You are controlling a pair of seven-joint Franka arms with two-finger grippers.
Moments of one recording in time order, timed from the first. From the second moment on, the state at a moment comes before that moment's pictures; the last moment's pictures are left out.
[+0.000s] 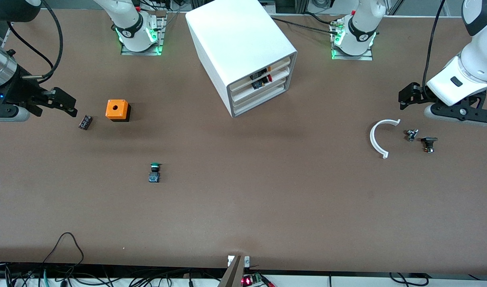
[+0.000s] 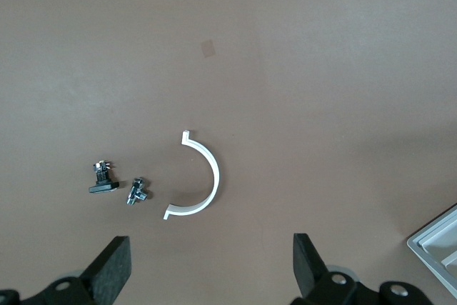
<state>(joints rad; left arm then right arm) -0.07 0.05 -0.04 -1.62 0.07 1.61 0.07 0.01 0.07 0.08 -1.55 -0.02 1.69 0.10</state>
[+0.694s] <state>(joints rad) -0.07 0.05 -0.04 -1.61 0.07 1.60 0.07 0.05 0.13 0.09 -1.52 0.01 1.71 0.12</state>
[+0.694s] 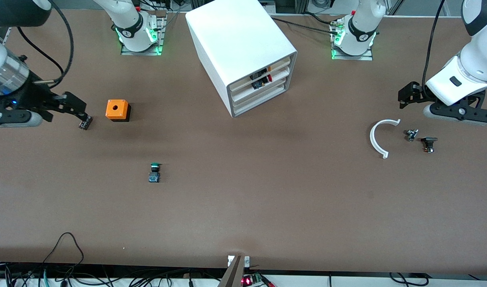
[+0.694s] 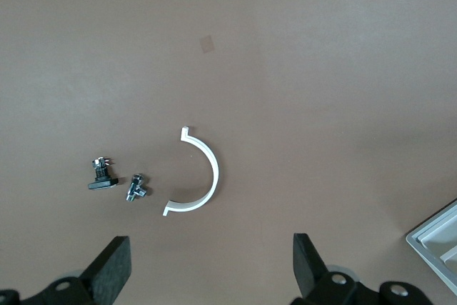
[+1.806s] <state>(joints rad) -0.05 0.10 -0.03 -1.62 -0.43 1.41 0.07 0.13 0.39 0.09 -1.52 0.01 1.84 0.16</state>
